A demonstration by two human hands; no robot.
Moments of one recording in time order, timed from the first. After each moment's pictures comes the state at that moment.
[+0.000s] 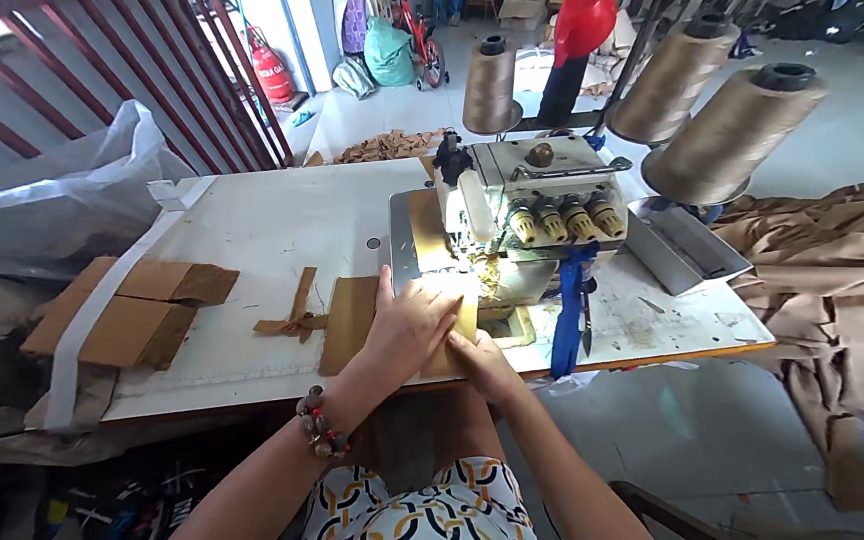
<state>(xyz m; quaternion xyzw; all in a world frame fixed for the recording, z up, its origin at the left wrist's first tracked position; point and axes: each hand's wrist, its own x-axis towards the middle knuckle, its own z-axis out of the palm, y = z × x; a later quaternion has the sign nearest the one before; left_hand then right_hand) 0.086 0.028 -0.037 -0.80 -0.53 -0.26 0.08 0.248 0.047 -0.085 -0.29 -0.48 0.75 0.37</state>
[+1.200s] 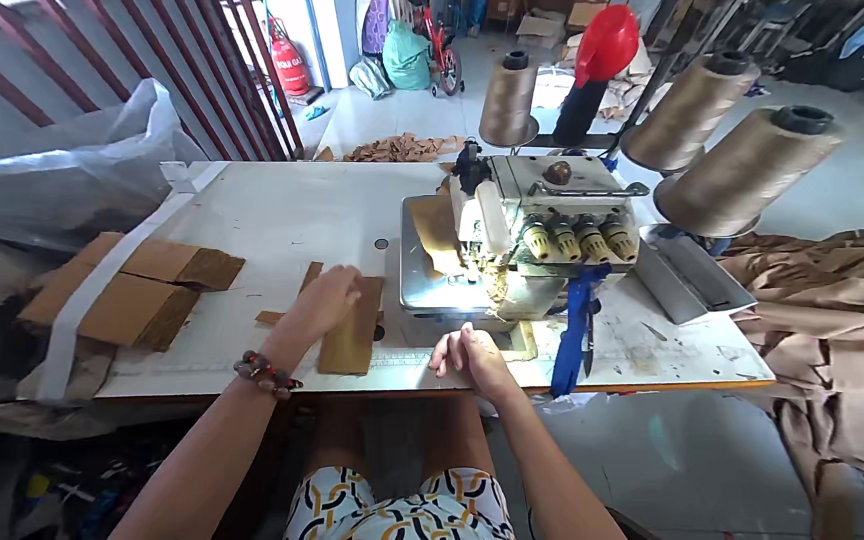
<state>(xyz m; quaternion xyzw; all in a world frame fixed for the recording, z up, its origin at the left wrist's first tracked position) -0.040 0.047 -0.049 -0.67 -0.71 -0.15 -0.12 0.241 0.072 -0.107 -0.13 -0.57 0.72 0.37</state>
